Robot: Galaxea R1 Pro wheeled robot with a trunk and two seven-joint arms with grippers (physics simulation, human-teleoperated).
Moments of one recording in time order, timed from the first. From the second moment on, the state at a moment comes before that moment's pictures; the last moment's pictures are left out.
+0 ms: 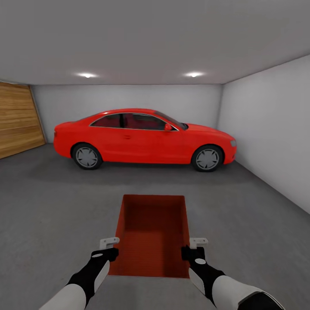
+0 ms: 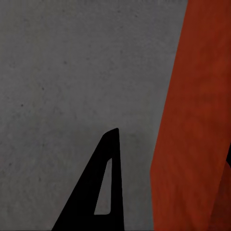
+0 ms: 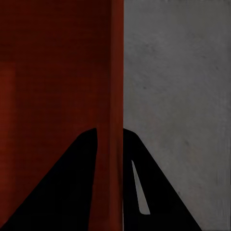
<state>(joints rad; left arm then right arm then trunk) -0.60 -0.08 0.07 -0.40 0.02 0.17 0.24 -0.72 0.13 0.33 -0.08 -0.27 -0.19 -0.23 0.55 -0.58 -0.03</state>
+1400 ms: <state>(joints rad) -0.60 -0.08 0.07 -0.40 0.02 0.17 0.24 -0.72 0.13 0.33 -0.08 -0.27 -0.20 -0.23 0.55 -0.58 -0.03</state>
